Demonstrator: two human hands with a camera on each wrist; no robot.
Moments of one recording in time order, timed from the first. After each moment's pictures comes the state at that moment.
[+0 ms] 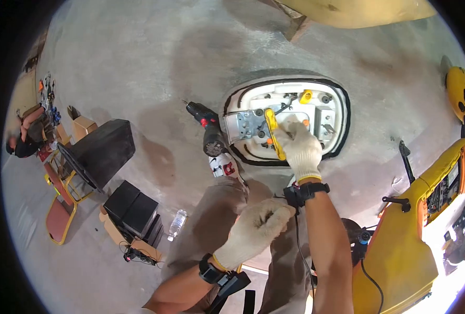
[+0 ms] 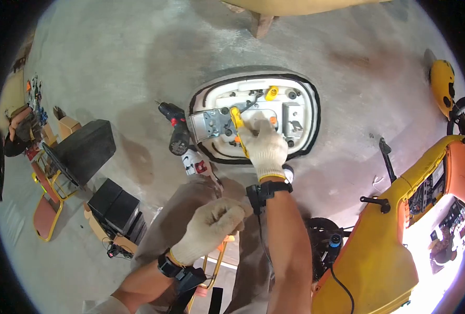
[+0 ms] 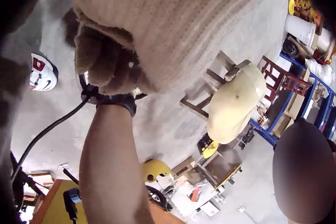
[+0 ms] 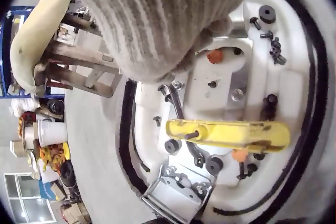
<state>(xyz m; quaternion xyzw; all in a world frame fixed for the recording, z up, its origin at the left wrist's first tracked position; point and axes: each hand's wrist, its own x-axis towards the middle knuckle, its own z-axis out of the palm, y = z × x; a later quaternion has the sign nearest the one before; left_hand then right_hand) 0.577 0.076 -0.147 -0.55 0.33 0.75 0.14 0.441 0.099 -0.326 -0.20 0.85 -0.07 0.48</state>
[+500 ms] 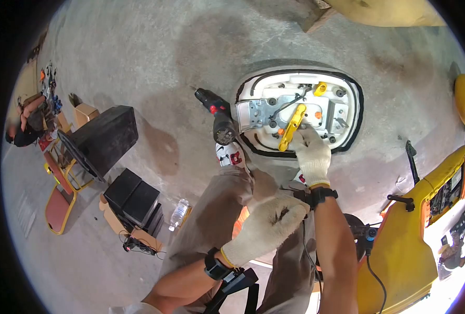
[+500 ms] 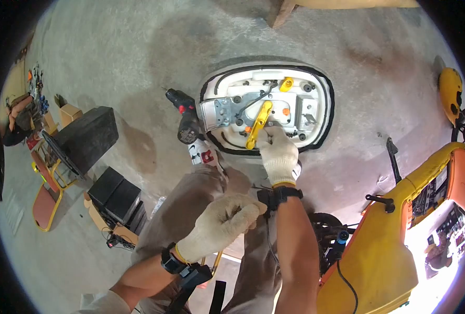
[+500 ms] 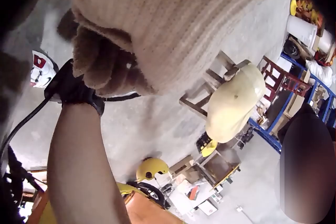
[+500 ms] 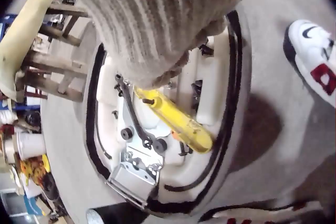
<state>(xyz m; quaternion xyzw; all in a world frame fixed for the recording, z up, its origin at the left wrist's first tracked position) 0.583 0.082 -0.148 -0.51 0.35 0.78 0.12 0.464 0.133 -0.323 -0.15 0.87 -0.14 0.45</state>
